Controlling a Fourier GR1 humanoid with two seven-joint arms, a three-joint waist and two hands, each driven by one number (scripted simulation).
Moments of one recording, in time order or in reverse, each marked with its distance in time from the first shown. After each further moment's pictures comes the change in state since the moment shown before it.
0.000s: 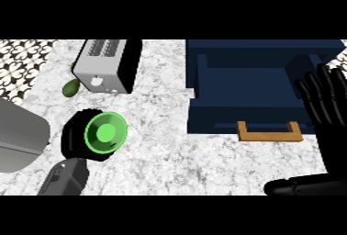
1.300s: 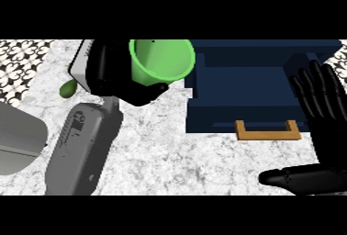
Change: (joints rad) left arm -0.382 -0.117 -0.193 -0.544 -0.017 0.395 0.692; right arm -0.029 0.005 -0.003 0.063 0.018 0.005 -0.041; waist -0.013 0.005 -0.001
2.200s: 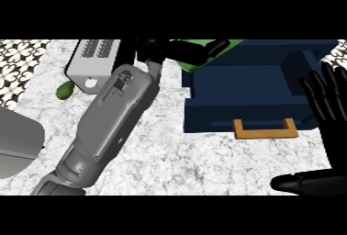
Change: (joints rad) left arm -0.376 -0.006 -0.103 0.431 0.040 0.185 -0.008; right arm 0.021 -0.029 -0.041 -0.021 -0.050 0.033 0.009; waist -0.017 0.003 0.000
